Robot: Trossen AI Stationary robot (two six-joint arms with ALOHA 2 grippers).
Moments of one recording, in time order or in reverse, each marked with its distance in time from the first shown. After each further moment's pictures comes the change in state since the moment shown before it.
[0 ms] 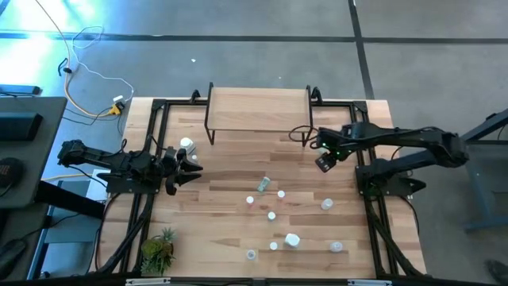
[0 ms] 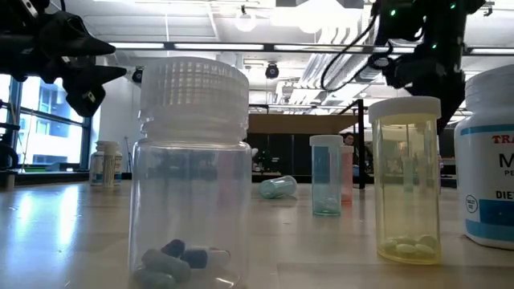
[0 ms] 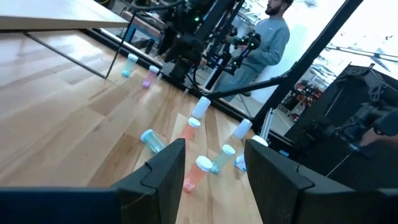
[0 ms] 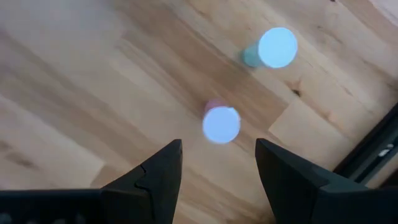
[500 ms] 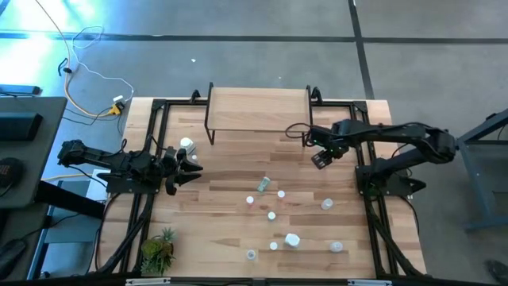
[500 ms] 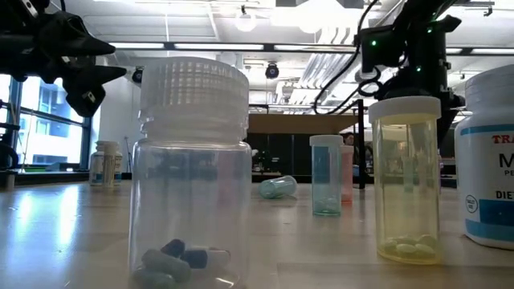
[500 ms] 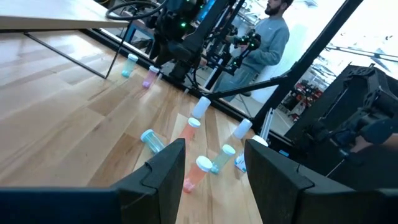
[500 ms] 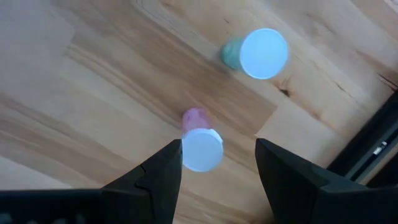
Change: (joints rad) left arm 0.000 0.000 0.000 0.000 0.000 0.000; right arm -0.079 0.149 0.000 0.031 -0.006 -0.021
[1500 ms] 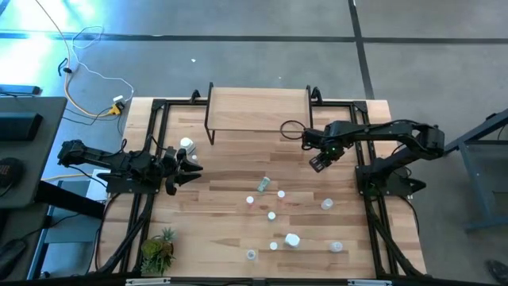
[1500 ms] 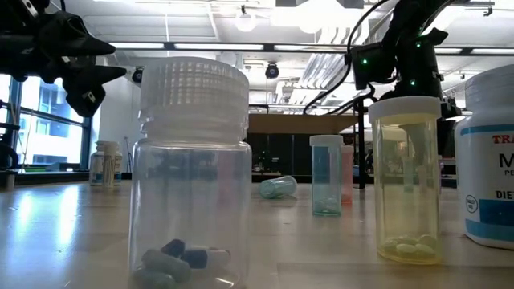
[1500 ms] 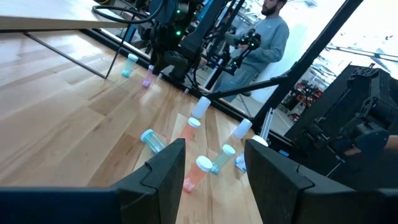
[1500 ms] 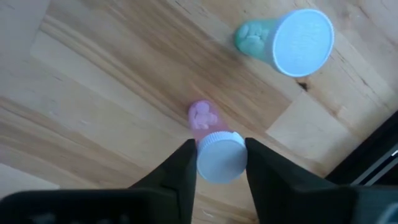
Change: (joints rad) left arm 0.000 0.000 0.000 0.000 0.000 0.000; right arm -0.001 0.114 0.000 0.016 -0.036 -0.031
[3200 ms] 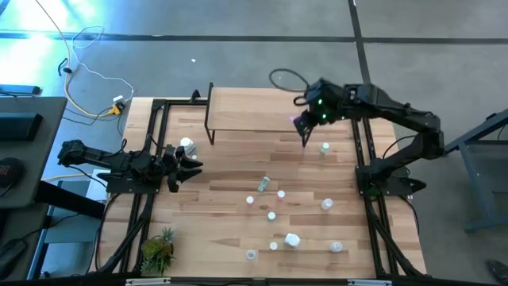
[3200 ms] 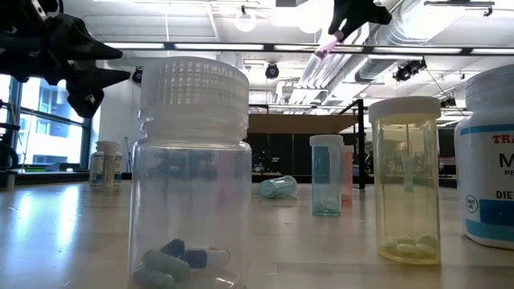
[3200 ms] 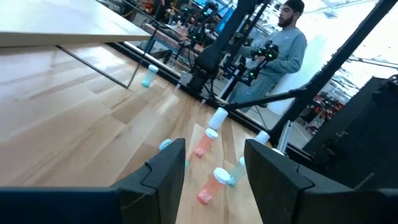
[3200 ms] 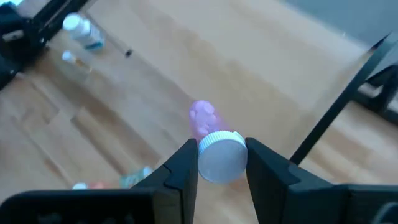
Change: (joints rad) left arm 0.000 0.000 0.000 0.000 -0.095 0.000; right arm 0.048 0.000 0.851 -0.149 0.143 -0.044
